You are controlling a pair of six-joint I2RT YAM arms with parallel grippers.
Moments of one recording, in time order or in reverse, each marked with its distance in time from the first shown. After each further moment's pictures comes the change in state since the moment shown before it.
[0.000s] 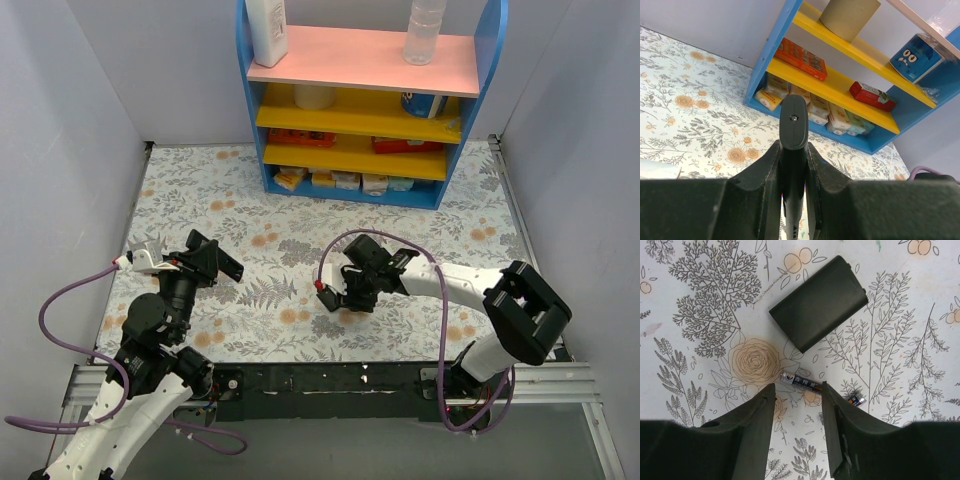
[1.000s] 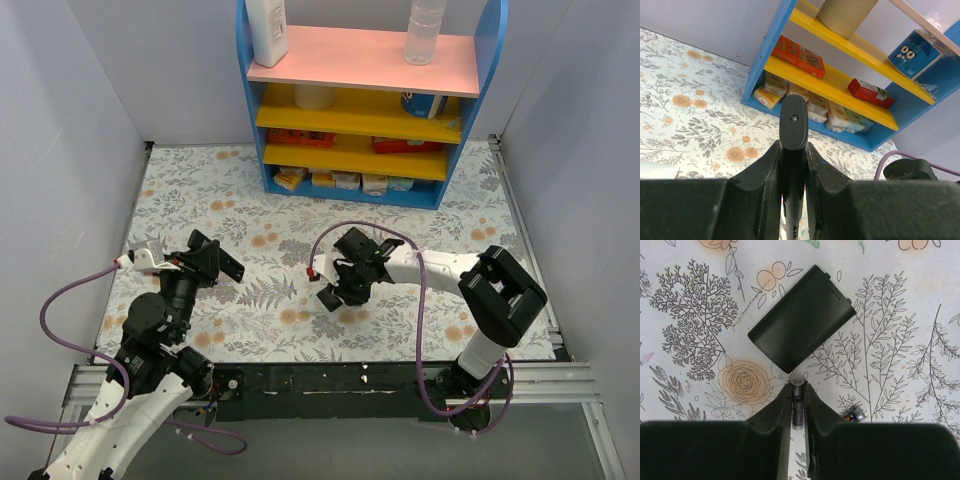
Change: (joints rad) left arm 0.000 0.002 0.000 0.000 0.016 0.005; right arm -0.014 0.161 0.128 -0.052 -0.019 0.103
